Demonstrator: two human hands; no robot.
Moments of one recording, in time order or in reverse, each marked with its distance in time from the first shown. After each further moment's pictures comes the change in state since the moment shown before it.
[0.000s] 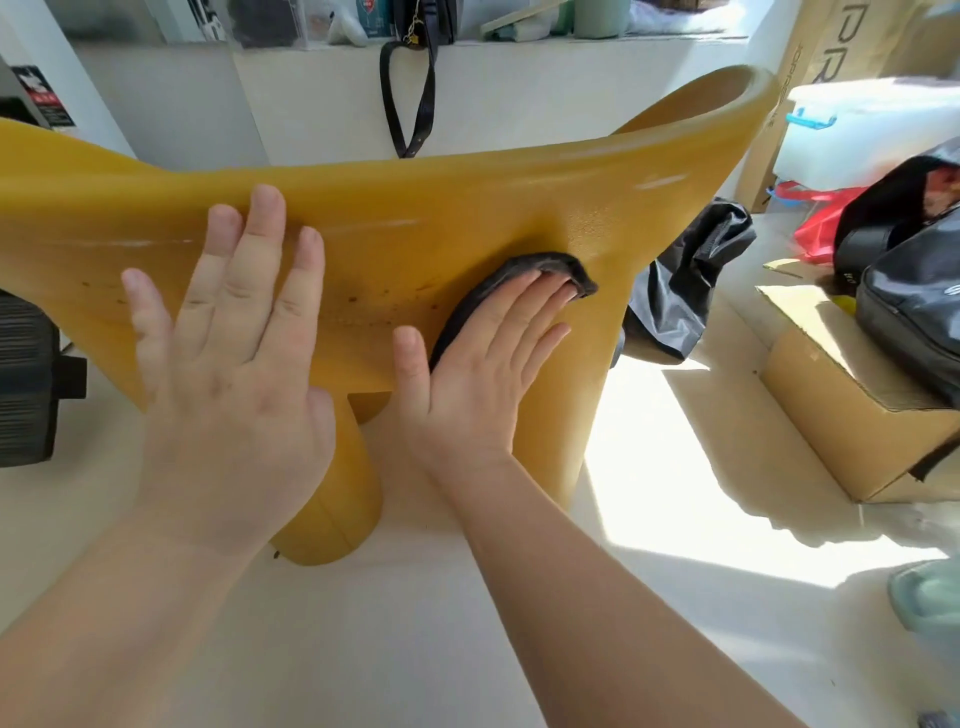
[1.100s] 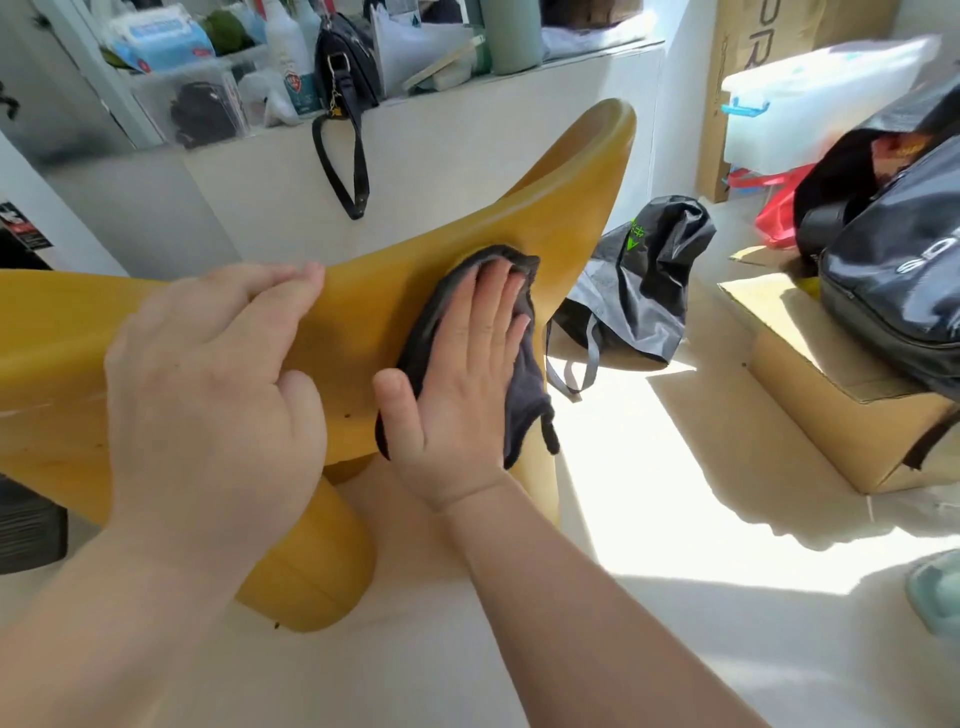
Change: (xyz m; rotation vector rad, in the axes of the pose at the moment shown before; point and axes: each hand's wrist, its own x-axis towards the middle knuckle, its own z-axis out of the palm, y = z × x) left_hand 0.090 0.076 -0.015 -0.167 -0.066 0.012; right_hand 0.063 0.038 -0.054 0.298 0.071 -0.069
